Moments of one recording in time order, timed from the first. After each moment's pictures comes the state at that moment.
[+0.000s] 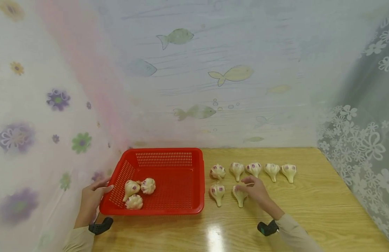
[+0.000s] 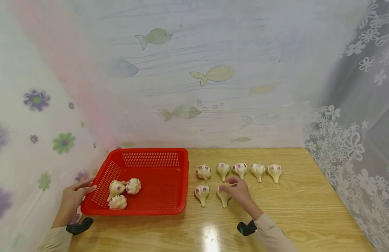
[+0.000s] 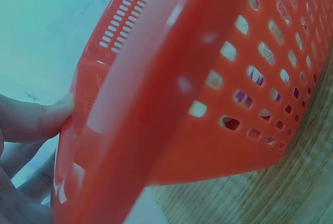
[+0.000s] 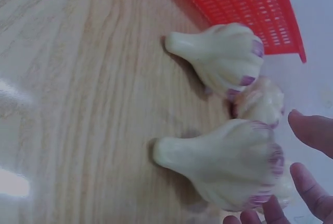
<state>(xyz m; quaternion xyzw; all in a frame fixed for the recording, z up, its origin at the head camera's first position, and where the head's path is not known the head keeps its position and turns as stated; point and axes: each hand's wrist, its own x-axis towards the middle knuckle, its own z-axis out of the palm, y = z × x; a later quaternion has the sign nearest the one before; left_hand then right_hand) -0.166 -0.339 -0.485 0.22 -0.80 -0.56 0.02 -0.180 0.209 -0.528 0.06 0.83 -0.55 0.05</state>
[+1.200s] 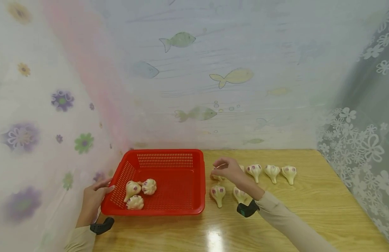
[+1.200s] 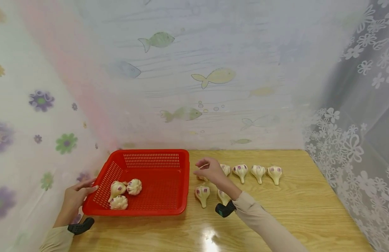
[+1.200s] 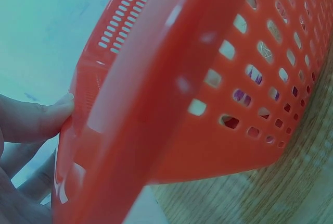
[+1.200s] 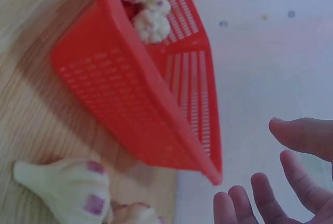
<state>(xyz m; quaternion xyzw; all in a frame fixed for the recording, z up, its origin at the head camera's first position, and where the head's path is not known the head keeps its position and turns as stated) -0.164 -0.336 -0.484 0.22 -0.80 -0.57 0.02 -0.211 0.134 -0.444 -0.10 0.79 -0.60 0.10</state>
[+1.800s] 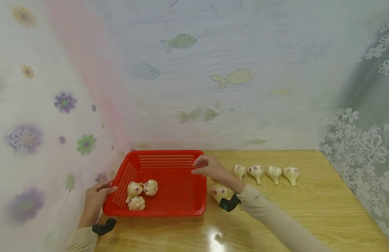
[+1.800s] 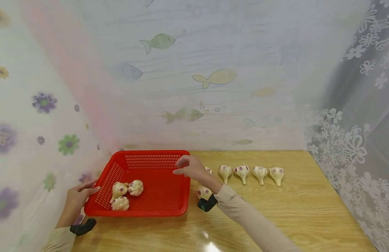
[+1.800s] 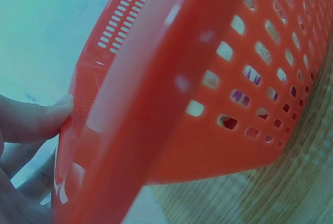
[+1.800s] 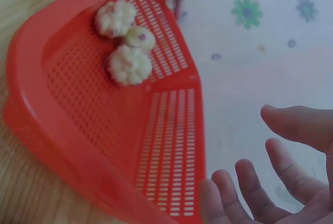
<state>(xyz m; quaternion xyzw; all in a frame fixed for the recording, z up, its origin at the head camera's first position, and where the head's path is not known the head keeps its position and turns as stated) -0.164 -0.337 -0.483 0.21 -0.79 -0.57 0.02 -0.224 0.076 -0.427 -0.16 0.78 -0.58 0.15</state>
